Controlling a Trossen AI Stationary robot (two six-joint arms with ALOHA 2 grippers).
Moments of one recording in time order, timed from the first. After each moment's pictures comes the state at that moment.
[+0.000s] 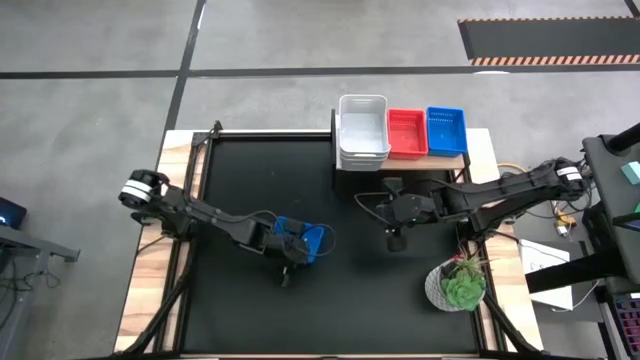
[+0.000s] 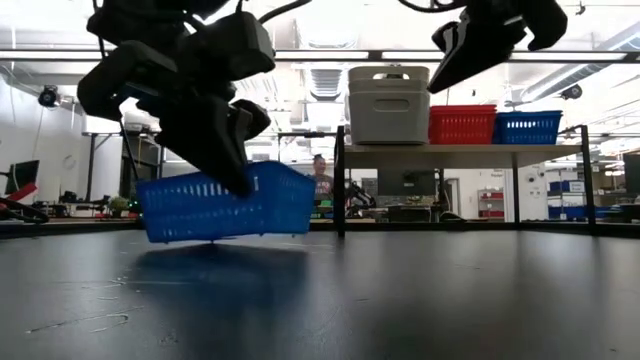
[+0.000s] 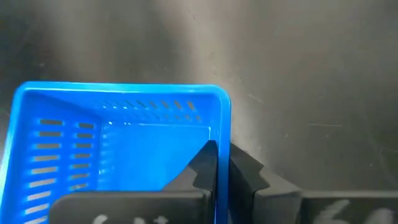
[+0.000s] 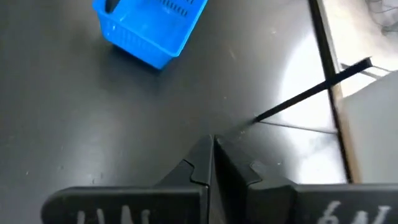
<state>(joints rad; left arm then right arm) -0.28 1.62 0.93 -0.24 -0.08 0.01 0.17 1.21 0.93 -0.52 0.28 -0.16</state>
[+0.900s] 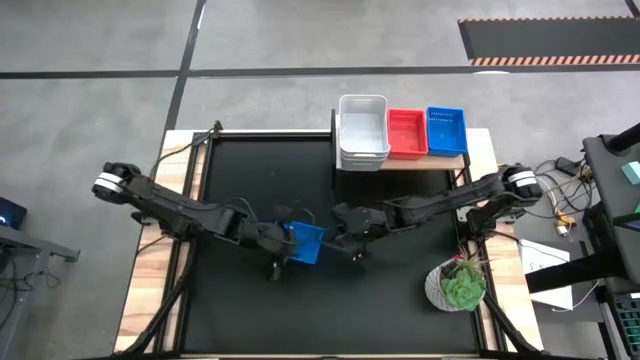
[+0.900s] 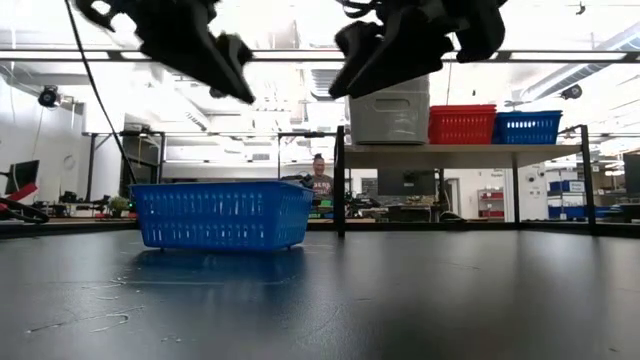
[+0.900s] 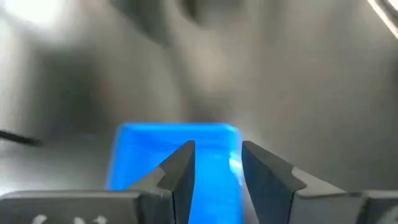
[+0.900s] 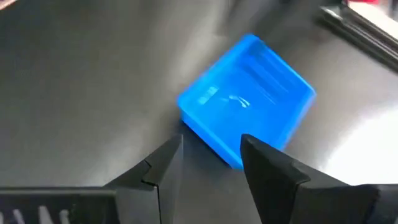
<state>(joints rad) -0.29 1.38 0.93 -0.32 -0.15 0.00 0.16 1.62 1.14 -0.26 -0.06 -0.43</state>
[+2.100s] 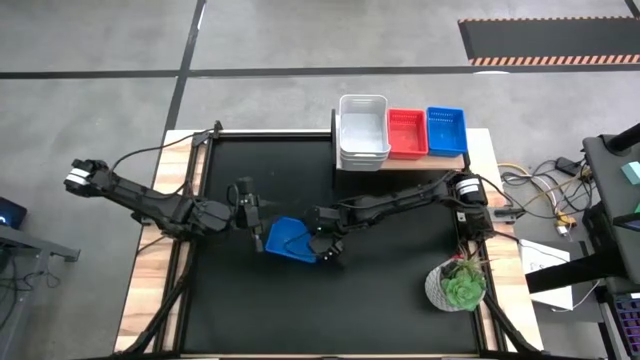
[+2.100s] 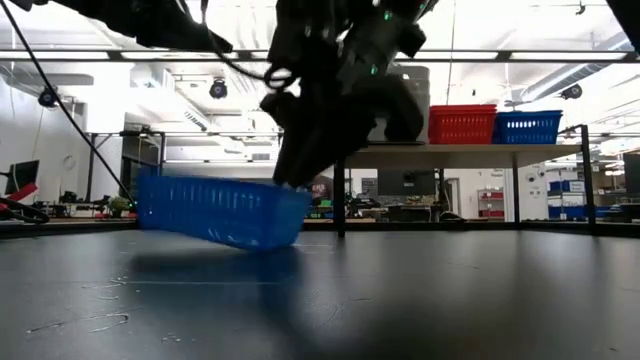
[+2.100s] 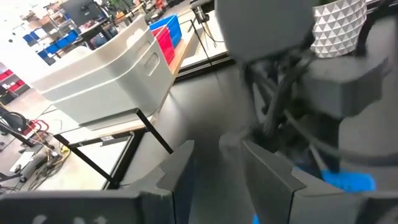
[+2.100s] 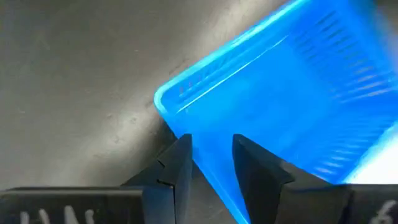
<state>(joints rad) -0.30 0.92 0.59 0.05 -0.59 0.24 0.07 2.03 1.50 -0.46 -0.19 -0.66</state>
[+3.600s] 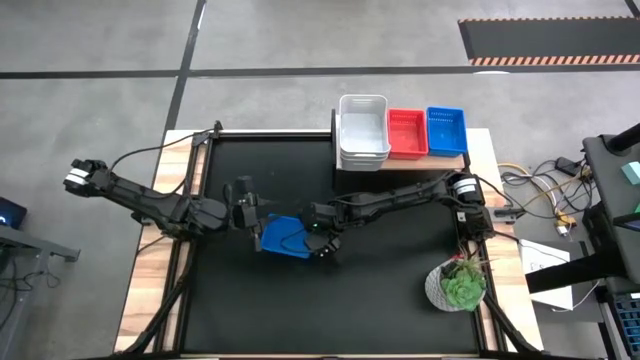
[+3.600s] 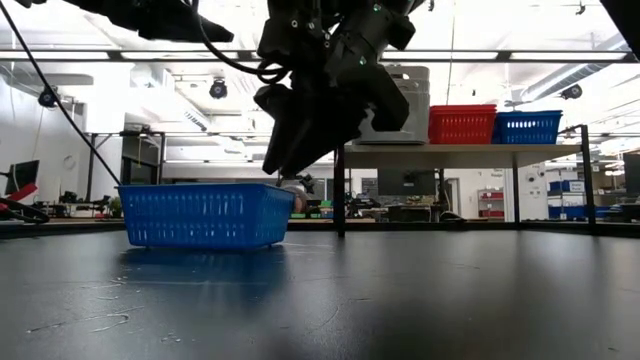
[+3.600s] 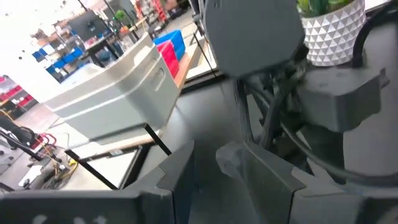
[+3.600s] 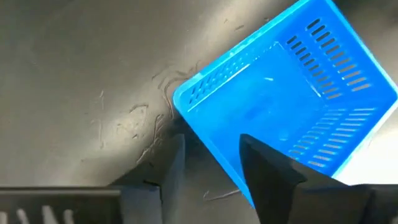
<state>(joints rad) -0.30 0.90 0.60 0.08 -0.59 0.31 0.06 2.05 1.58 -0.52 -0.18 -0.65</state>
